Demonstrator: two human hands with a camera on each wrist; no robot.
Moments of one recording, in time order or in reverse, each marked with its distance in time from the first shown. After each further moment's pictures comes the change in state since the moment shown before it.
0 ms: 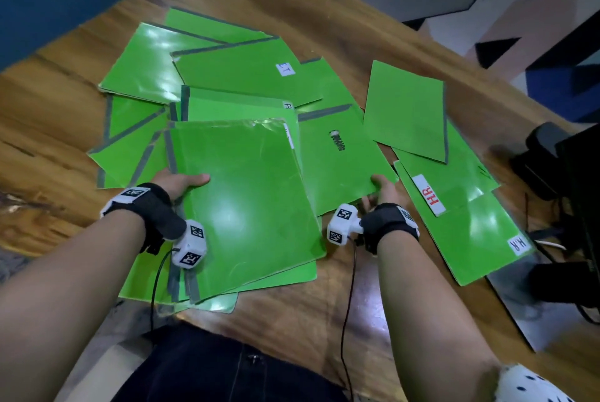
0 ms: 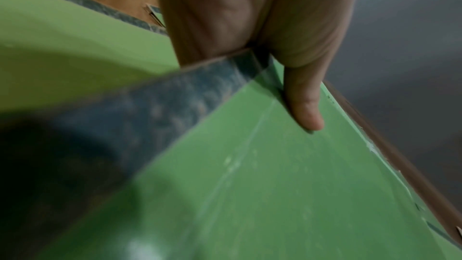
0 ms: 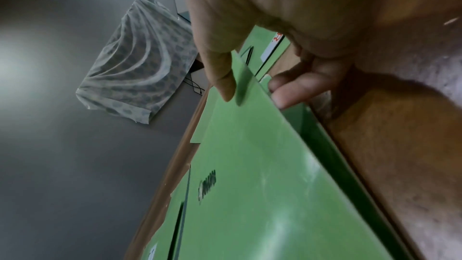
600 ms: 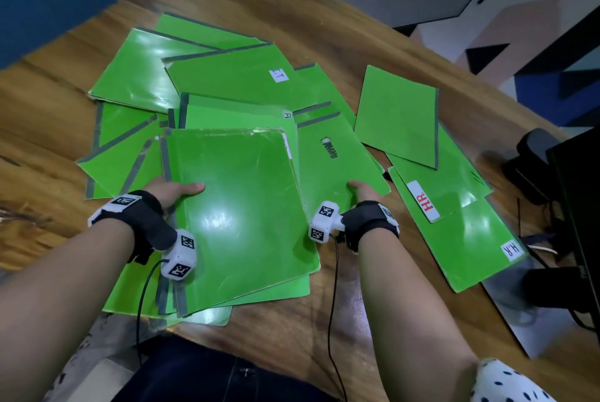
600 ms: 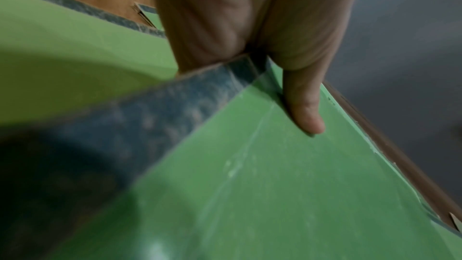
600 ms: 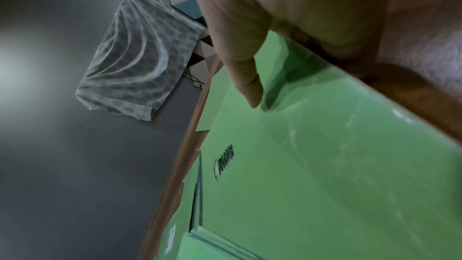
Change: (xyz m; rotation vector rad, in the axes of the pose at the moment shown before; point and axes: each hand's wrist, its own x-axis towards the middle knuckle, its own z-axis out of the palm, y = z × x) left_hand 0.003 0.005 -0.001 0.054 -0.052 -0.027; right_hand -0.002 -0.008 0.026 -0.343 -0.065 0.039
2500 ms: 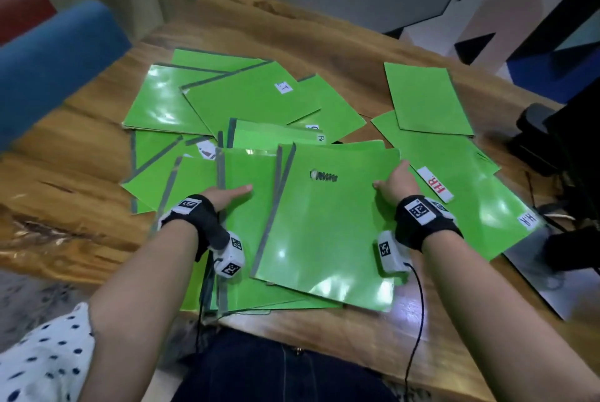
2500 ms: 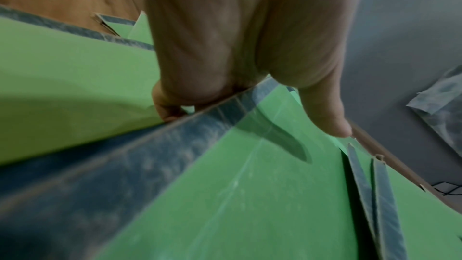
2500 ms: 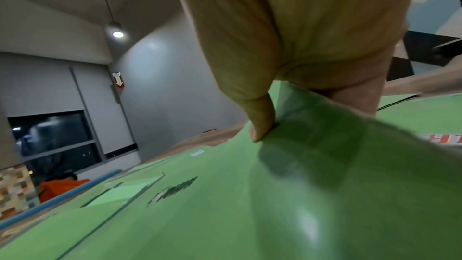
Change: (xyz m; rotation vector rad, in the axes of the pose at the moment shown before) left_hand -0.019 0.006 0.011 0.171 -0.175 0.137; right_hand -0.060 0.001 -0.030 -0.665 0.261 -0.415
